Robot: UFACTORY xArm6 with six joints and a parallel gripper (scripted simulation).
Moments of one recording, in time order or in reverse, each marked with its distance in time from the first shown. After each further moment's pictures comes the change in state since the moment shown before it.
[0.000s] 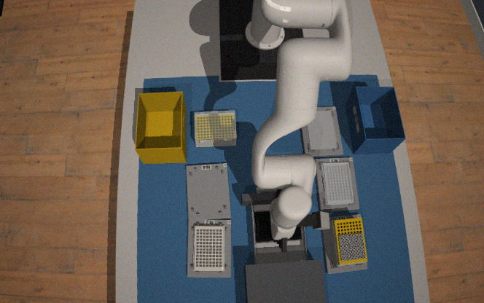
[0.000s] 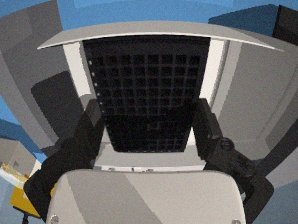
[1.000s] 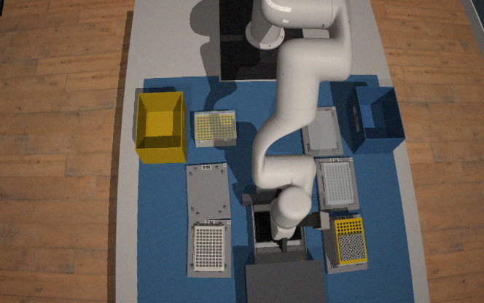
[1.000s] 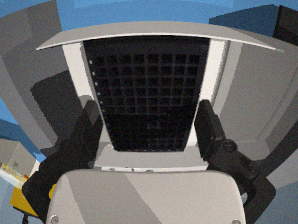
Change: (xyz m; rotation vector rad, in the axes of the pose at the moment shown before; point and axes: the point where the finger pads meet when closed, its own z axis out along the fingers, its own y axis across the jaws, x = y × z) arm 0.000 0.000 0.001 0.000 0.000 0.000
